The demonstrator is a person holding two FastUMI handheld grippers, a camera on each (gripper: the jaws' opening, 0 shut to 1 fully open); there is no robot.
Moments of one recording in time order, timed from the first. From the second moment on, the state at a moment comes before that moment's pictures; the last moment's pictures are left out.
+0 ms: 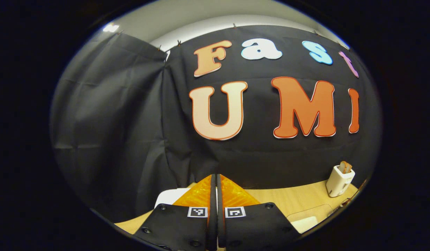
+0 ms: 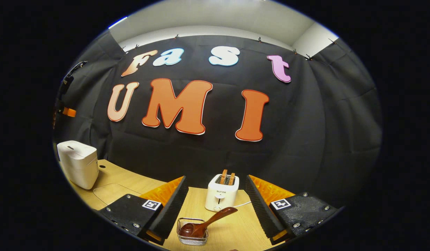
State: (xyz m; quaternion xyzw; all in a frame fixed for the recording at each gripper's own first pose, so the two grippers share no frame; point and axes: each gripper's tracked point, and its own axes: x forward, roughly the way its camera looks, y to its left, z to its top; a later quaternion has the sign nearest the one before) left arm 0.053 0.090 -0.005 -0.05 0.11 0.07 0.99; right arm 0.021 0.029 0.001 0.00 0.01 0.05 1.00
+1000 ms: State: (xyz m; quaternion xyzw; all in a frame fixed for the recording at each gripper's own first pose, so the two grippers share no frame) left arm 0.058 0.105 -0.162 -0.11 0.38 0.04 0.91; right arm 0.011 0.020 -0.031 0.00 0.05 0.05 1.00
